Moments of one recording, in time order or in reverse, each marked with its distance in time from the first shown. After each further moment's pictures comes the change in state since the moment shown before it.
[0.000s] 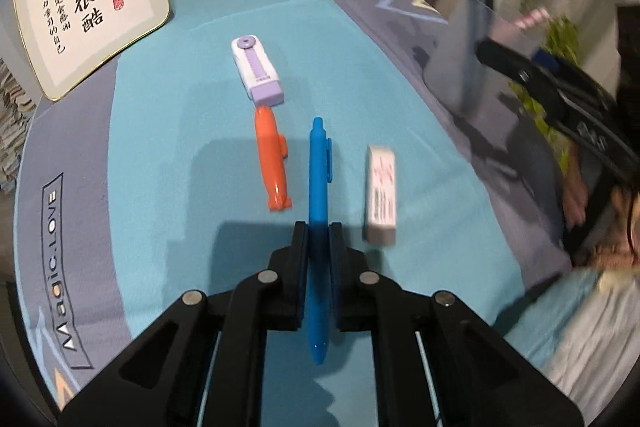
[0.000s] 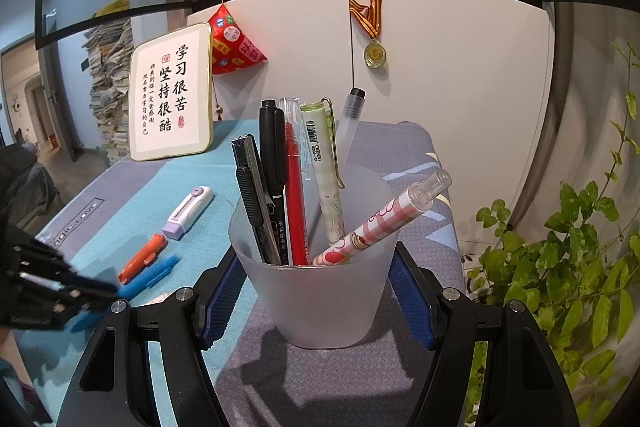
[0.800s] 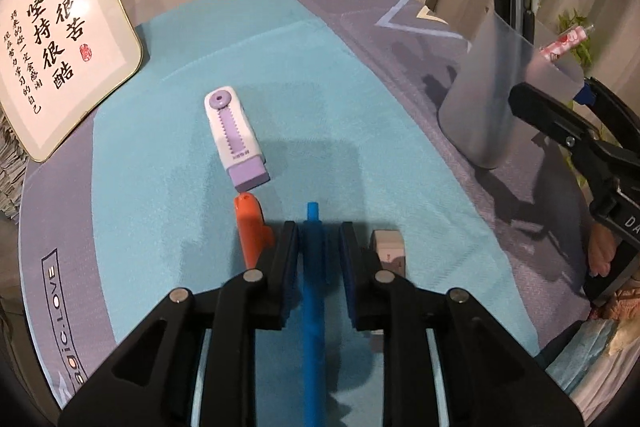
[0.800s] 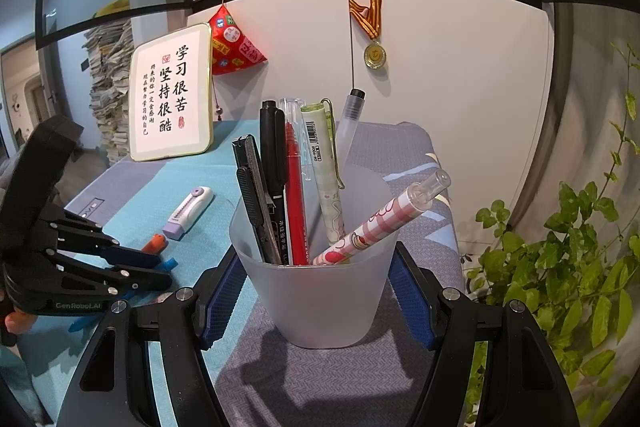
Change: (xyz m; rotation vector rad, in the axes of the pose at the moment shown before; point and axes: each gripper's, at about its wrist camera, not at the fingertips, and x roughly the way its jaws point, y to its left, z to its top) left arm 0.032 -0.008 0.057 0.056 -0.017 0.044; right arm 0.000 0.000 0.000 0.000 0.000 0.000
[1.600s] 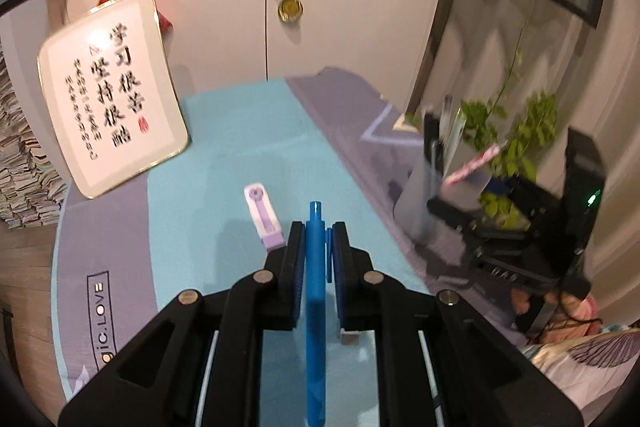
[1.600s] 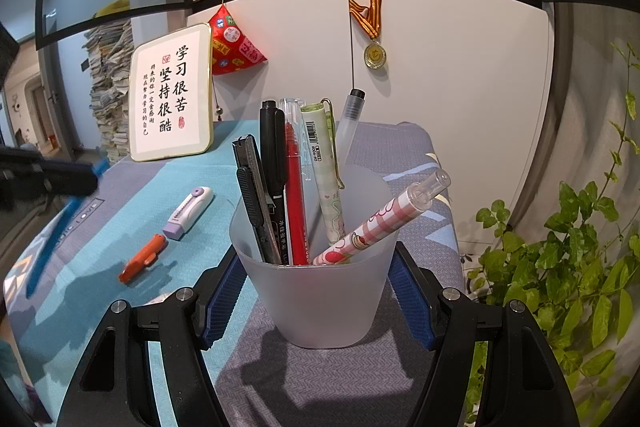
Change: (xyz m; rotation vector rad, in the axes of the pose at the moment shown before) left arm -0.105 0.003 0.006 -0.077 -0.296 -0.037; right arm 0.000 0.000 0.000 0.000 0.000 0.000
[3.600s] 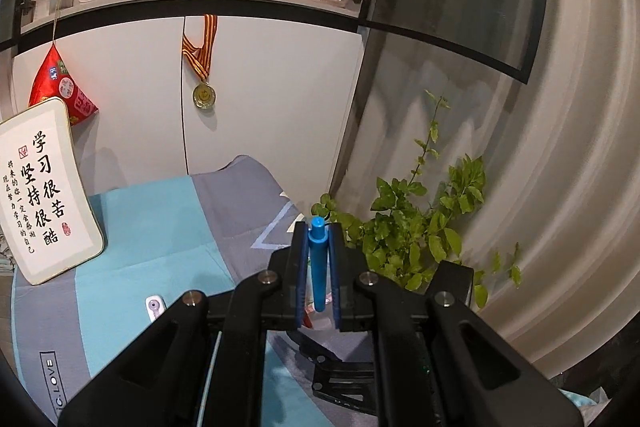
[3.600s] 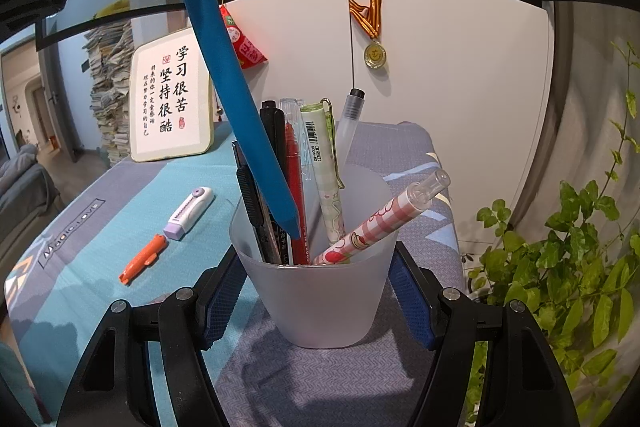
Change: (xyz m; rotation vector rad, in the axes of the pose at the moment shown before) left arm -0.021 -0.082 0.068 0.040 -0.216 -0.218; right arm 0.000 -0.001 0.000 0.002 0.000 0.002
